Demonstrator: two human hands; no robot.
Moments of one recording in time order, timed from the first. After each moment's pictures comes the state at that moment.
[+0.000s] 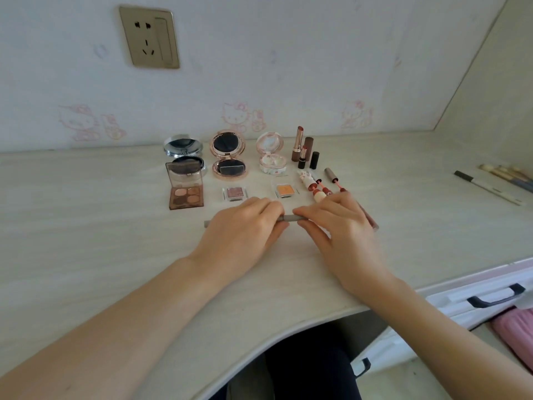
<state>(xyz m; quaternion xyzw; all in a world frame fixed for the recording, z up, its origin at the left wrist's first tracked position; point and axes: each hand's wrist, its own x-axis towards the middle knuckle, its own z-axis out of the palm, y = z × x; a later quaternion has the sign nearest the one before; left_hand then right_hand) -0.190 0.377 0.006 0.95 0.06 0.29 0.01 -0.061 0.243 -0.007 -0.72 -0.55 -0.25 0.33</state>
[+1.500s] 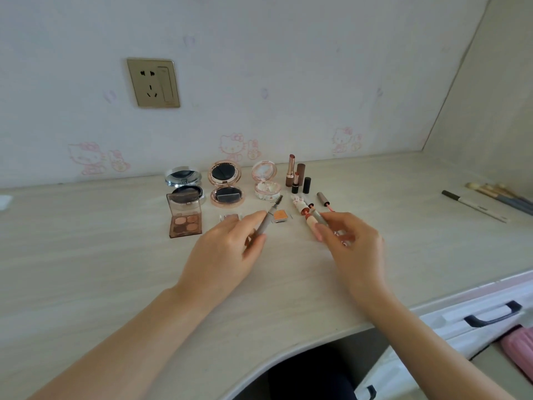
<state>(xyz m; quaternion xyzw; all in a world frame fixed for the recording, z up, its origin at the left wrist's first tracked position) -0.197 0.384 0.007 0.91 0.12 0.38 0.12 -0.044 0.237 -0.007 -0.75 -0.32 -0.03 0.58</state>
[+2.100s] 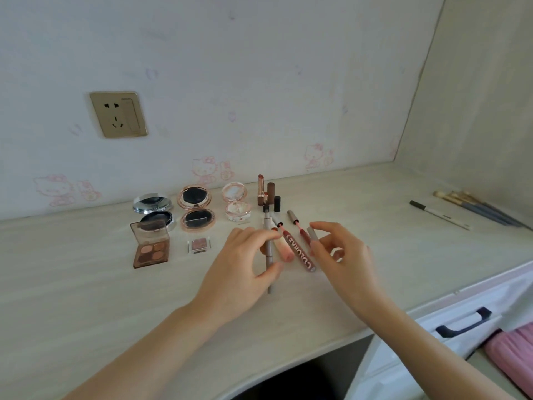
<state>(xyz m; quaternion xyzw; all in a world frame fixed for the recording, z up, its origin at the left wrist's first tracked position) -0.142 0.345 0.018 0.92 0.09 0.31 0.22 -0.006 0.201 0.004 -0.75 -0.37 -0.01 0.55</state>
